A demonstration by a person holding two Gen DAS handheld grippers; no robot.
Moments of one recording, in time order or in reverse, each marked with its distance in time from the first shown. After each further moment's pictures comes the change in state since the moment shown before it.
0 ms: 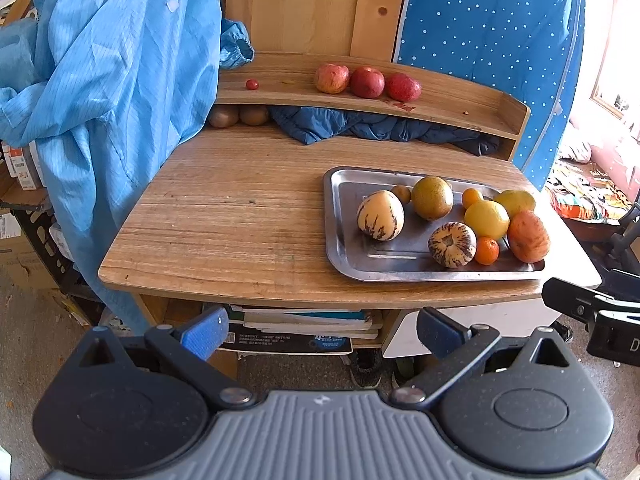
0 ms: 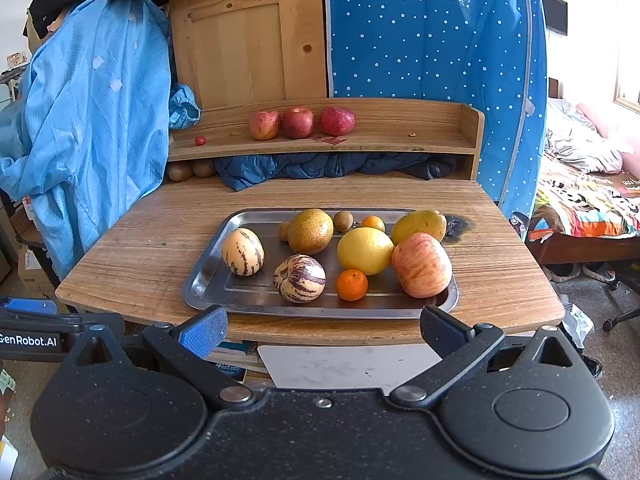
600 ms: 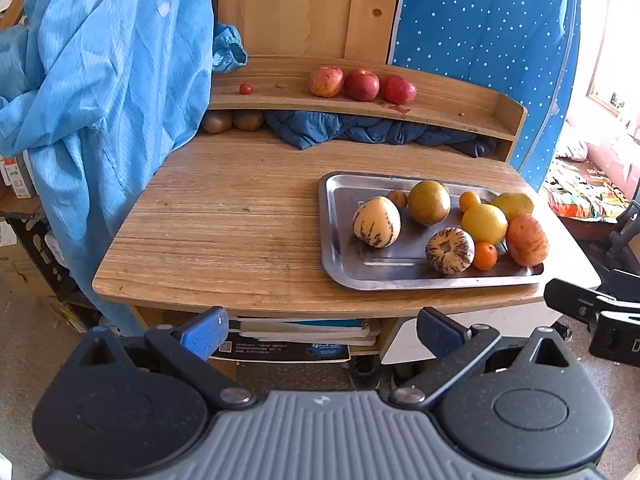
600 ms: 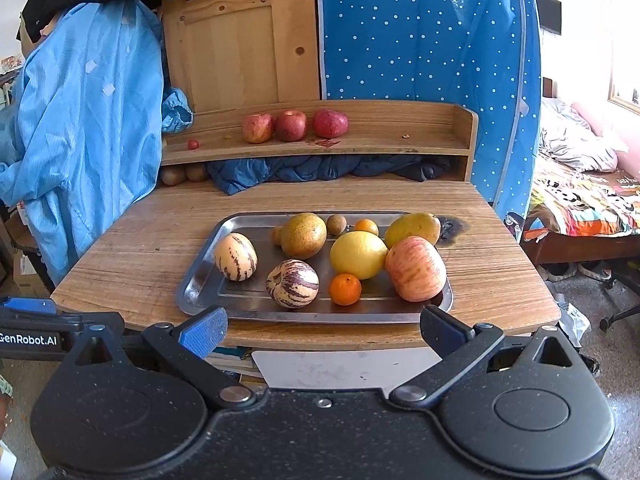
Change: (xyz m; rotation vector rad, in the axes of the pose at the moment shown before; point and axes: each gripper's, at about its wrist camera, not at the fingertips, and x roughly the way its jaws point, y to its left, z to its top) left arm 0.005 -0.001 0.007 0.020 -0.006 -0.013; right arm 0.002 -0.002 0.001 0.009 -0.006 -0.013
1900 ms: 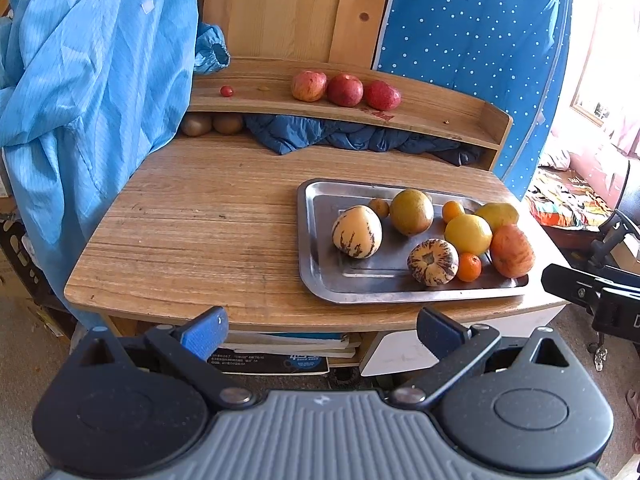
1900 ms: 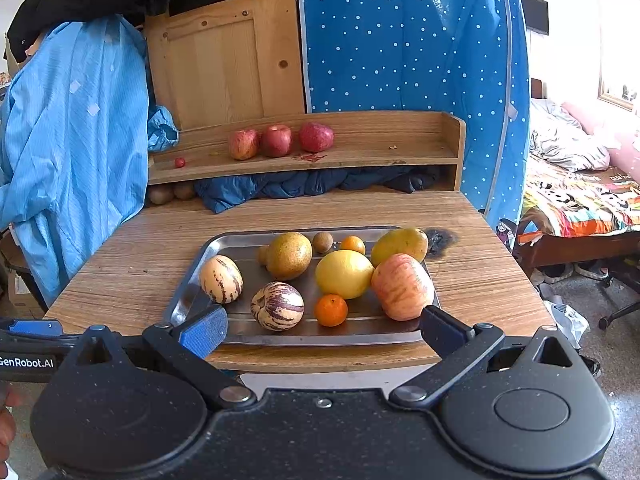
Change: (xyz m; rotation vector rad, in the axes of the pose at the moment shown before) left arm 0.013 -0.002 0.004 -0.015 -0.020 -0.069; right arm 0.009 -0.015 0.011 0.033 -0.030 -0.009
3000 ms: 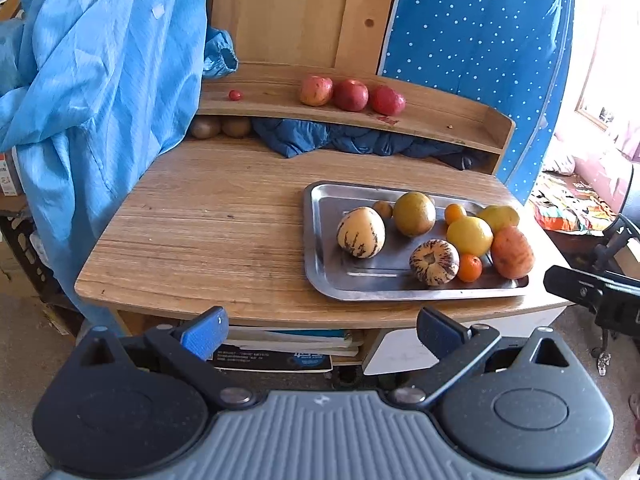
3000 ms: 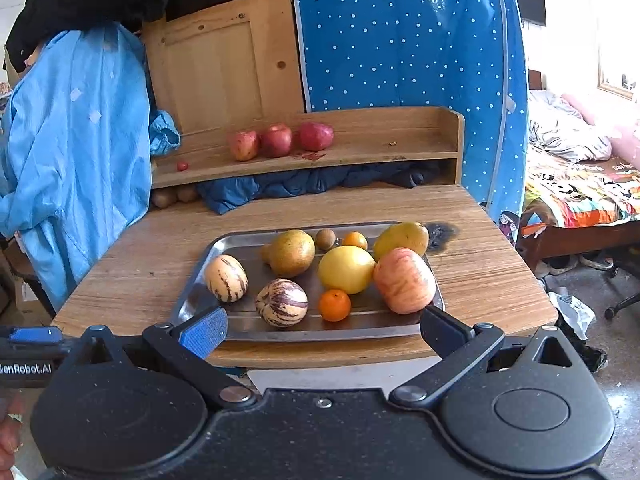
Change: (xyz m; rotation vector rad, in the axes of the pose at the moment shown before) left arm -0.011 0.000 -0.004 -0.006 -0.015 0.016; right arm -0.007 -0.003 -0.002 0.032 0.001 0.017
